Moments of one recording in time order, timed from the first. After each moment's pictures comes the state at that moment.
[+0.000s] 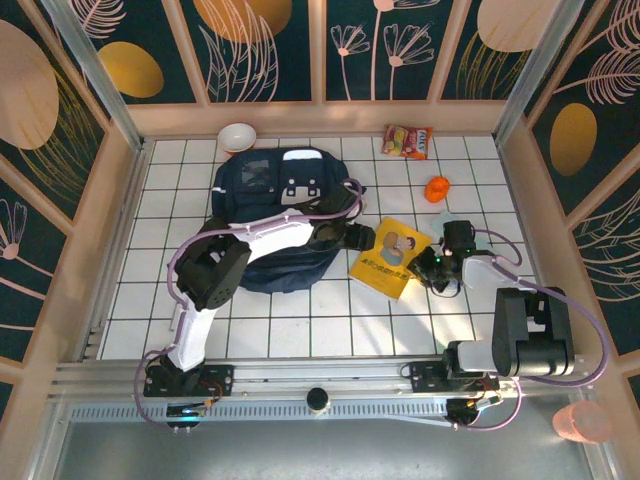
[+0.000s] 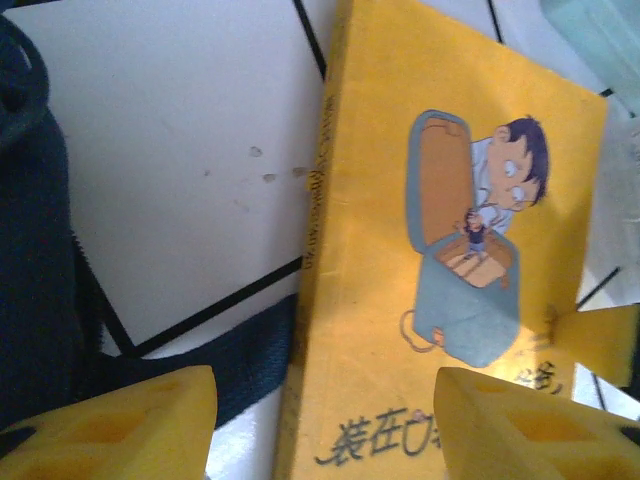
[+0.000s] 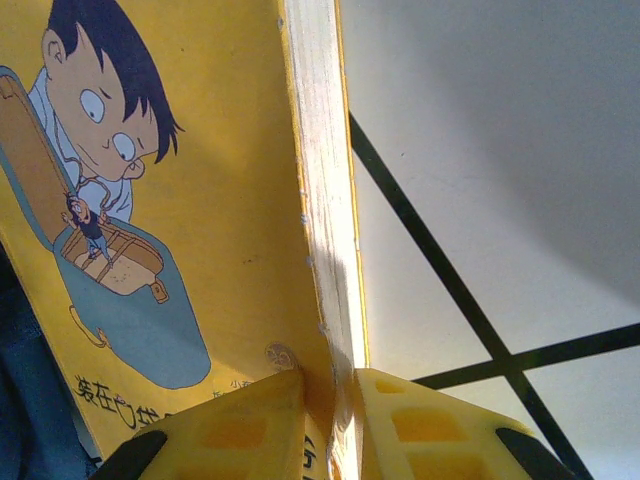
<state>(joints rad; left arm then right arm) -0.81 2.11 1.53 -0.37 0.25 -0.58 0.04 1.34 0.55 -0.37 -0.40 0.76</state>
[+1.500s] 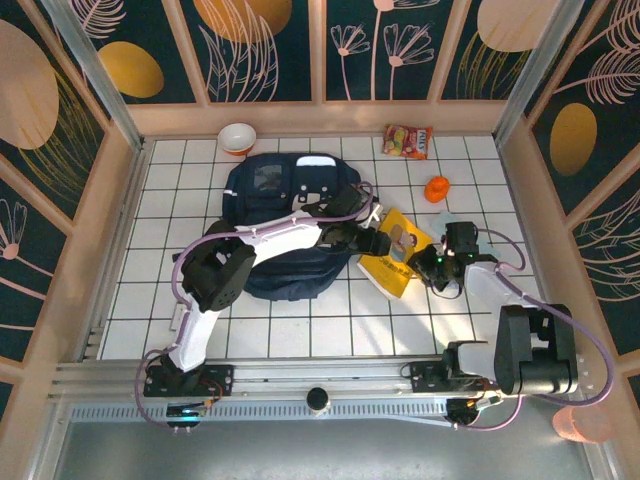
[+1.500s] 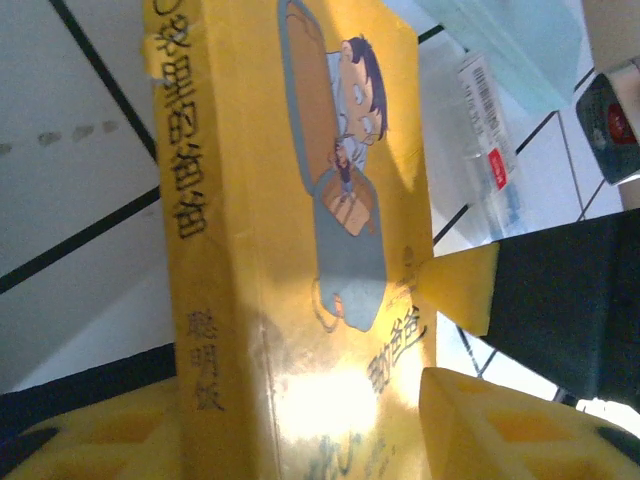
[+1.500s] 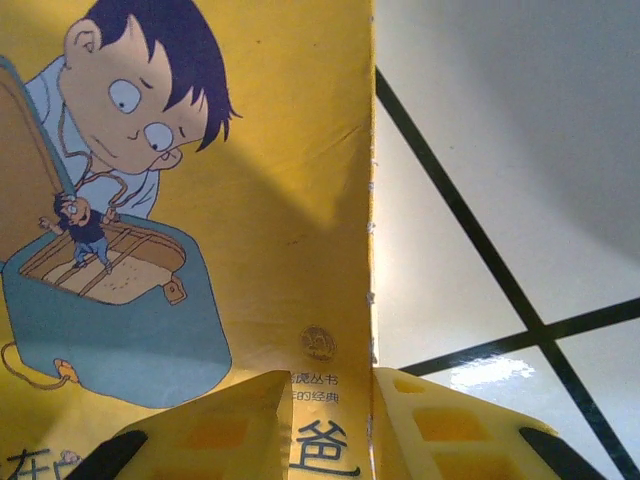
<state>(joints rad) -0.86 2.13 1.59 -0.34 0.44 -0.60 0.05 1.25 0.53 -0.35 -0.41 0.79</state>
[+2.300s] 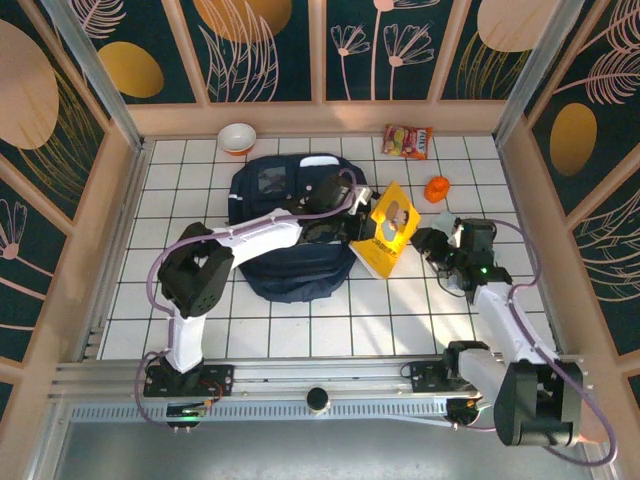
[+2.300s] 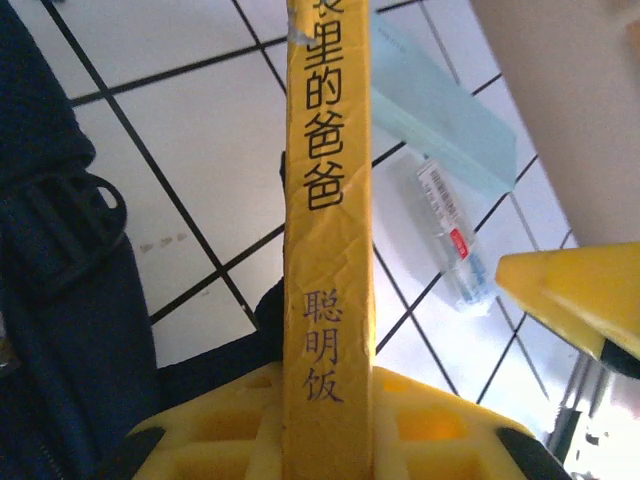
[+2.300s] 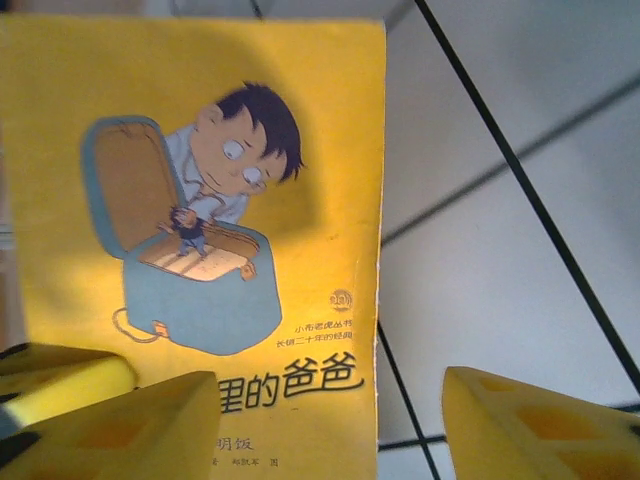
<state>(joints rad) -0.79 1.97 1.43 -0.15 0.42 -0.58 0.01 0.96 0.51 -0.24 -0.42 0.80</state>
